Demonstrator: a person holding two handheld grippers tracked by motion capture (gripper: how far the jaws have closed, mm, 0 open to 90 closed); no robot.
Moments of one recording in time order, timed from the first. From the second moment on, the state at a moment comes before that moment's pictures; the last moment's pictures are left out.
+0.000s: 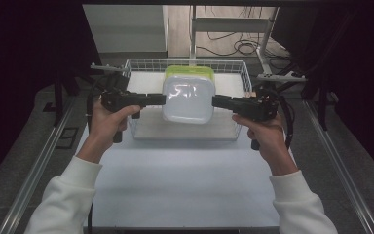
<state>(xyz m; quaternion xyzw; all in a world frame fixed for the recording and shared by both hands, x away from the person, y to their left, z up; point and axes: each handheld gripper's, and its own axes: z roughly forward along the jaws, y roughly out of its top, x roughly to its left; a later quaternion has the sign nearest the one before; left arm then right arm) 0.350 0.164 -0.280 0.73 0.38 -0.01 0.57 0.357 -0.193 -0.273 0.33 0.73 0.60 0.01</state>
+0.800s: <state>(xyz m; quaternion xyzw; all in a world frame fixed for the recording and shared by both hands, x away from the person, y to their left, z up) 0.438 0.175 -0.253 0.72 0.42 -0.03 0.56 0.448 -0.179 -0.242 0.35 0.73 0.59 -0.03</state>
